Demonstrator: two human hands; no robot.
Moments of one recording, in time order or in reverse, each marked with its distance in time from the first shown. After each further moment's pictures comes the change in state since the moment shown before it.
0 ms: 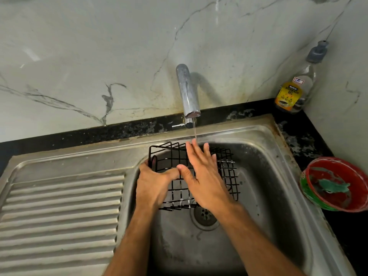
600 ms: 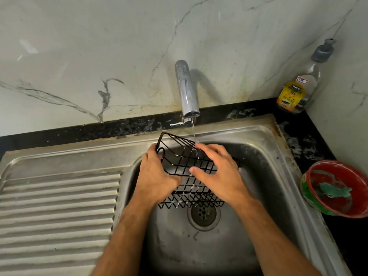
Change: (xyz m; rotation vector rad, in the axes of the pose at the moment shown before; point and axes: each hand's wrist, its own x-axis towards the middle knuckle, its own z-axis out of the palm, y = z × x) left_hand 0.011 0.005 0.004 0.247 -0.192 0.293; right_hand -0.004 0.016 -0.035 0.060 0.100 0.124
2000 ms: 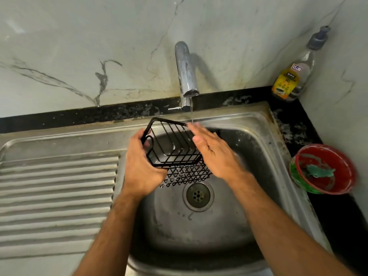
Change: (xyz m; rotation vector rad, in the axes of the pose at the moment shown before) left_hand -0.008 -0.043 0.000 -0.411 0.141 0.253; right_hand 0.005 -0.003 -0.008 -0.052 -0.092 -0.151
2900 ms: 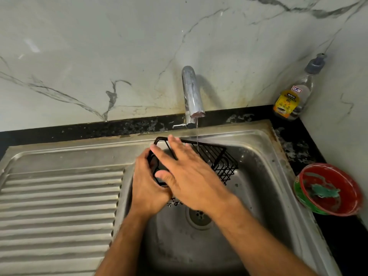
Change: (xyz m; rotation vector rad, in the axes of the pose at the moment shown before) left_hand -0.011 0.005 0.002 0.221 0.061 0.082; right_hand -0.008 -0.075 0.021 -0.350 -0.099 -0.289
